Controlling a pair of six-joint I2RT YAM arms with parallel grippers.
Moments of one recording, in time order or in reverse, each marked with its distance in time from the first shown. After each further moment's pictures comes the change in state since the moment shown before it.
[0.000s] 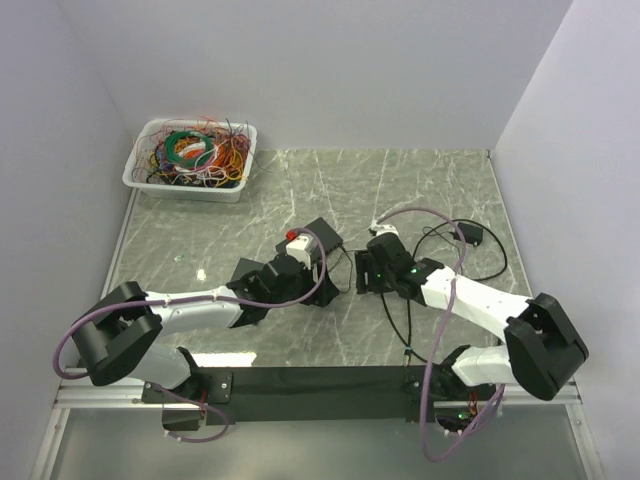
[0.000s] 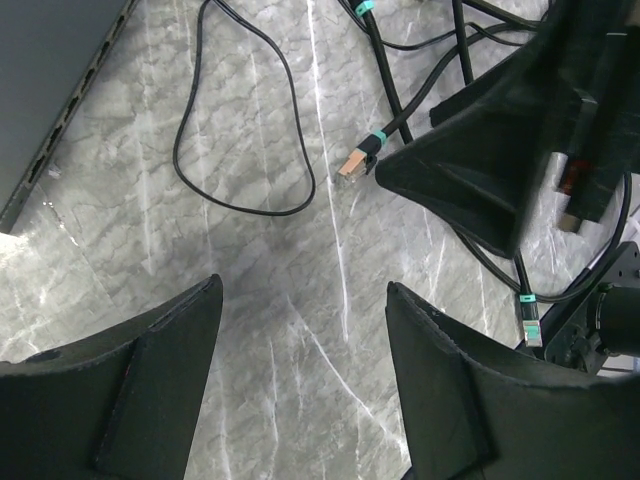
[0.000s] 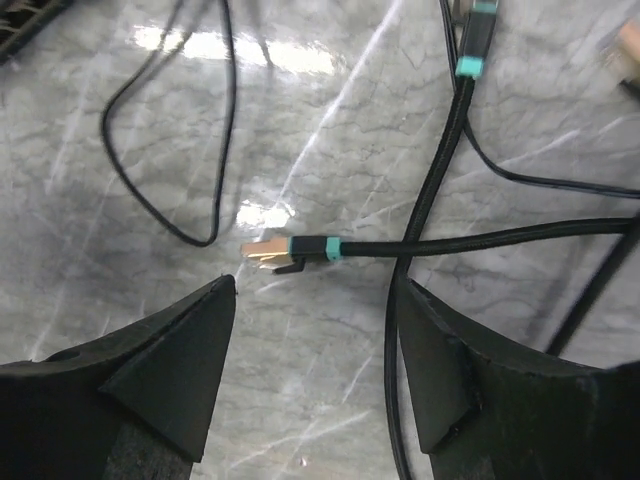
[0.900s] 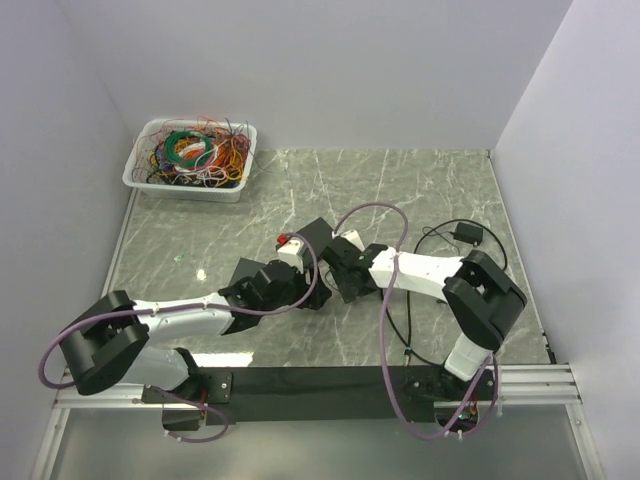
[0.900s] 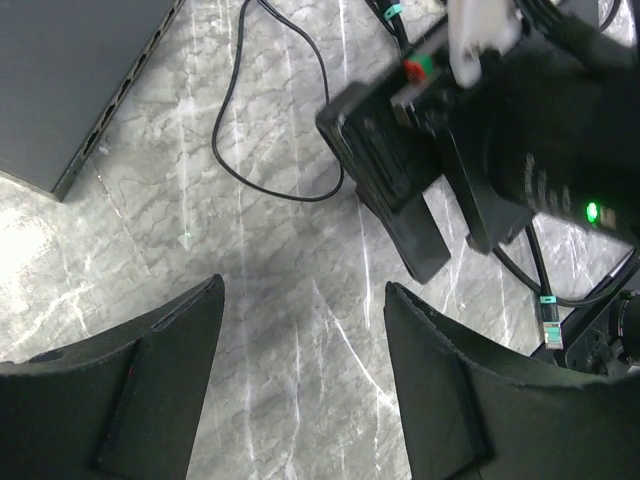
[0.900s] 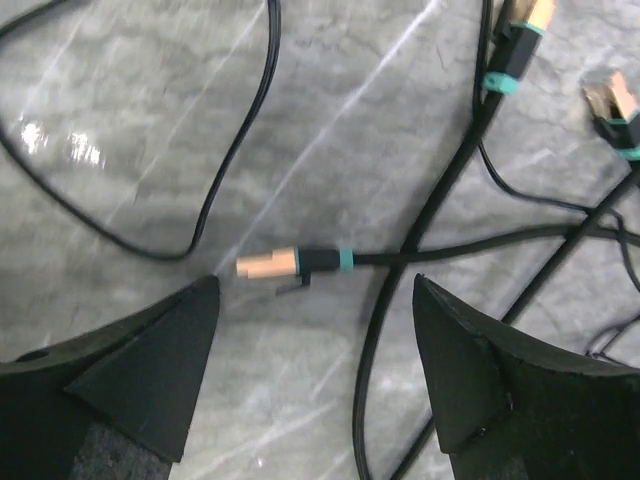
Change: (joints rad) left arm -0.018 -0.079 -0.064 -0.008 -0.076 -0.001; right arm 0.210 0.360 0.315 -0.329 0.317 -0.083
